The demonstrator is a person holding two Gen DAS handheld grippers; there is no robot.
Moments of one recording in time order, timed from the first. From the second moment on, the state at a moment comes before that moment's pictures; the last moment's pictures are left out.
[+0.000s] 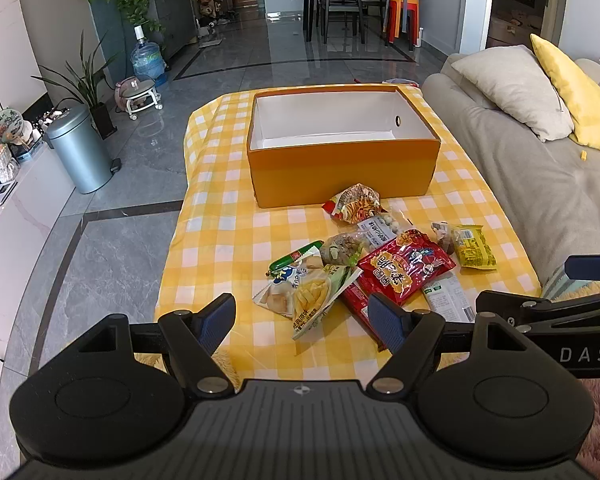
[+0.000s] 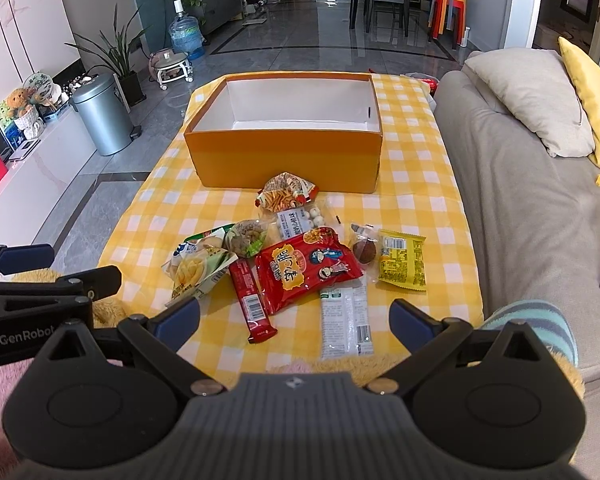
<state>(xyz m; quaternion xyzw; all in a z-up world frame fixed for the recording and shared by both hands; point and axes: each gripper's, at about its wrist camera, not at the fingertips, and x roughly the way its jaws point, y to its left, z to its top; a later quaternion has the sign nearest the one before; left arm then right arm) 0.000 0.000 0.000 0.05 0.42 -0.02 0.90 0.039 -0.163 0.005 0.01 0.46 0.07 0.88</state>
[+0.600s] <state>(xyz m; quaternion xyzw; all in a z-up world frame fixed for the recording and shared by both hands) 0.000 0.000 0.000 0.05 0.42 -0.02 0.90 0.038 -0.160 0.002 0.01 0.47 0.07 0.88</state>
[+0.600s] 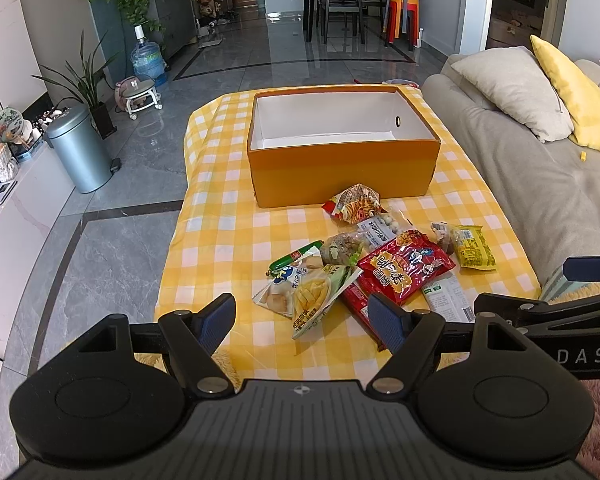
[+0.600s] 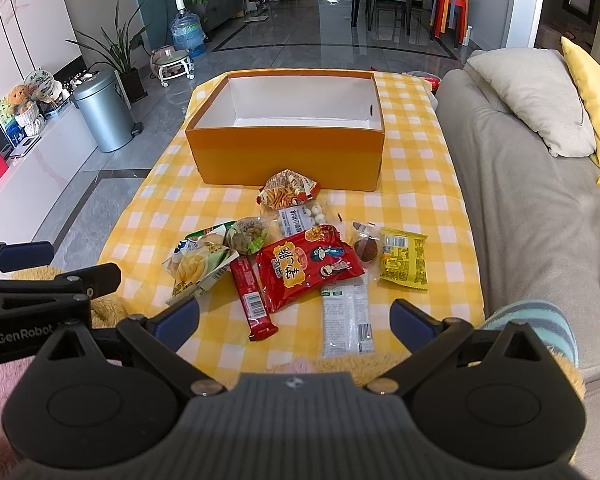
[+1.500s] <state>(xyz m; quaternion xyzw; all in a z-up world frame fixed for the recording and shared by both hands) -0.004 0.000 -0.010 0.05 0.43 -0.02 0.90 0.042 -0.161 0.001 0.01 0.48 0.07 0.88</state>
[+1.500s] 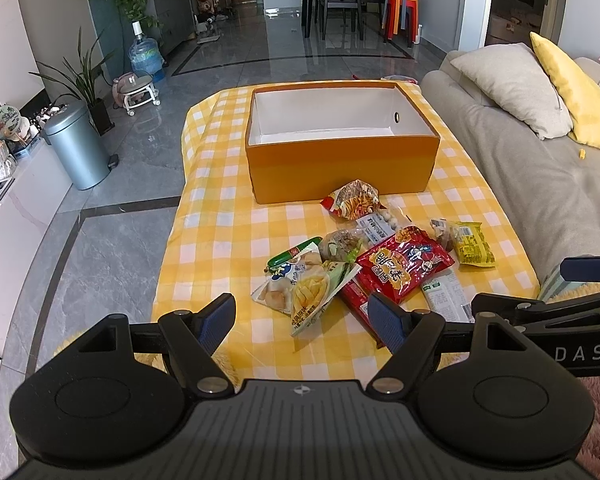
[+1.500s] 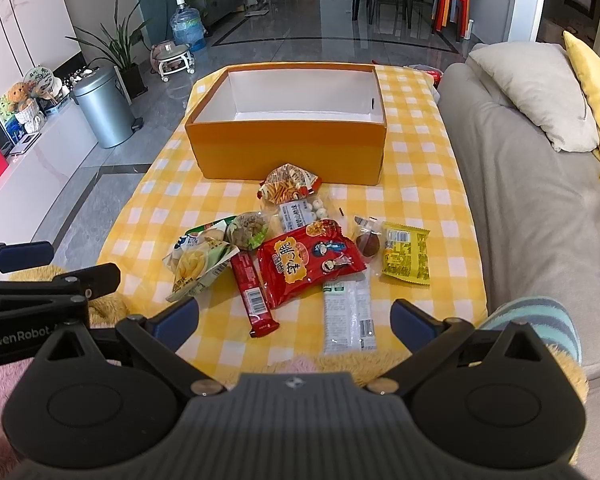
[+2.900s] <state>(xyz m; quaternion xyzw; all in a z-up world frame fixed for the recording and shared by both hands) 0.160 0.041 -0.122 -0.15 0.61 0.00 0.78 0.182 -0.139 -0.127 -0.07 0.53 0.15 0.83</state>
